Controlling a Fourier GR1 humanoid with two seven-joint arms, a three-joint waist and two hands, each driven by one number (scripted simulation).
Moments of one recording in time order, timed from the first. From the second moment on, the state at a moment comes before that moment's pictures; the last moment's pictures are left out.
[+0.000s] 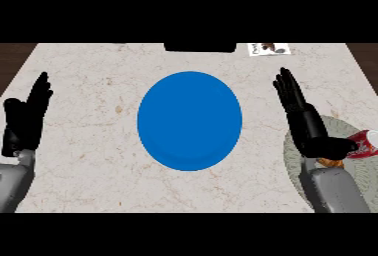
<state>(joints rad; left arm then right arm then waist) -0.25 0.51 -0.07 -1.32 0.11 0.28 0.12 -0.26 -0.19 0.10 -1.45 -0.11 -0.05 -0.20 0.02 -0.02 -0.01</state>
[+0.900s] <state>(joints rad) -0.26 0.37 -0.18 -1.43 0.11 0.21 0.10 -0.29 -0.37 -0.07 -1.21 0.23 -0.47 0.12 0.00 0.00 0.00</state>
